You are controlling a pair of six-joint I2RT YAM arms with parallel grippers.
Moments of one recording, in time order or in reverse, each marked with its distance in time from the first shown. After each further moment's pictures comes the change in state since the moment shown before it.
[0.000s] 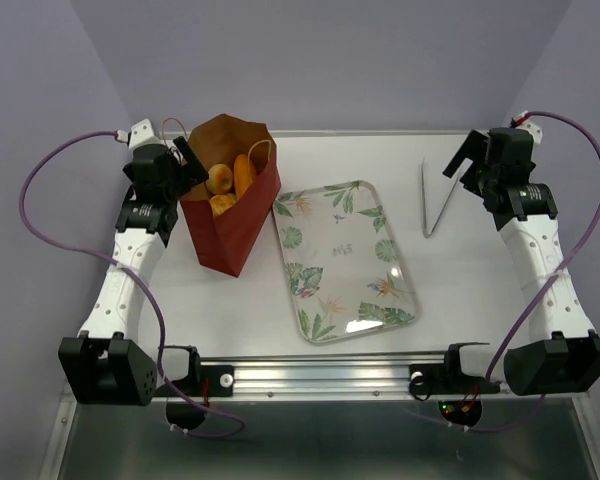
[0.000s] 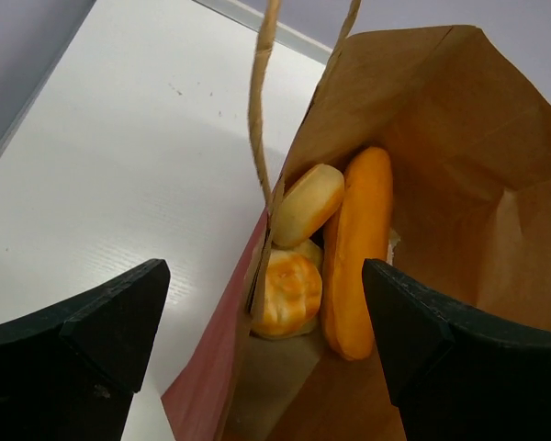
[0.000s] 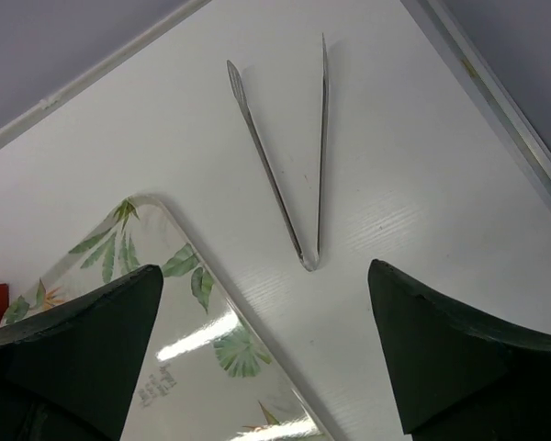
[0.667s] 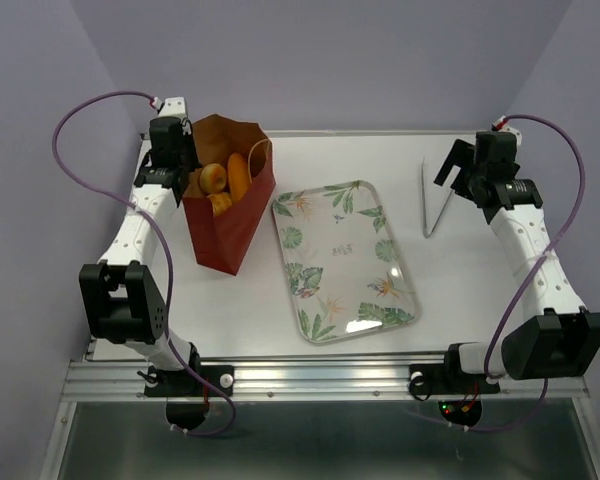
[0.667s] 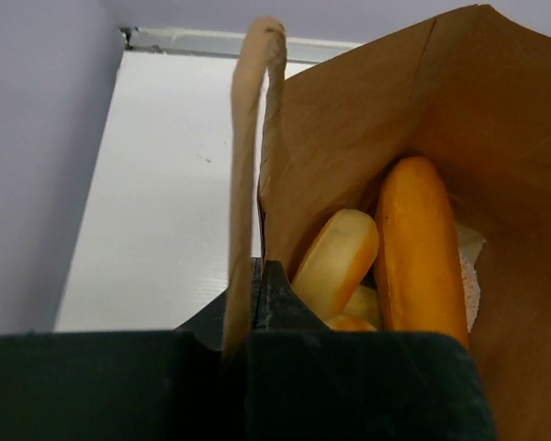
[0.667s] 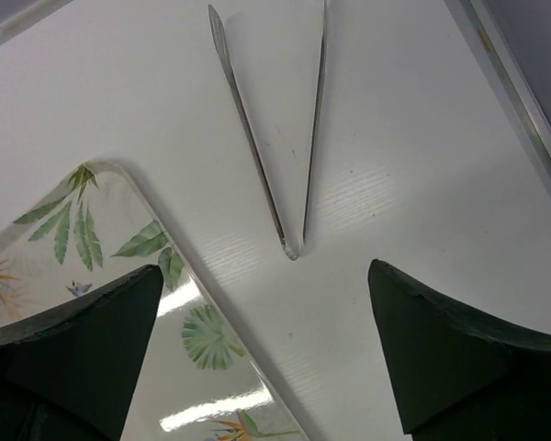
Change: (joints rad) left arm 0.014 0.360 0.217 0.087 0.037 0.335; right arm 0.000 0.073 -0.046 0.027 -0.042 -0.066
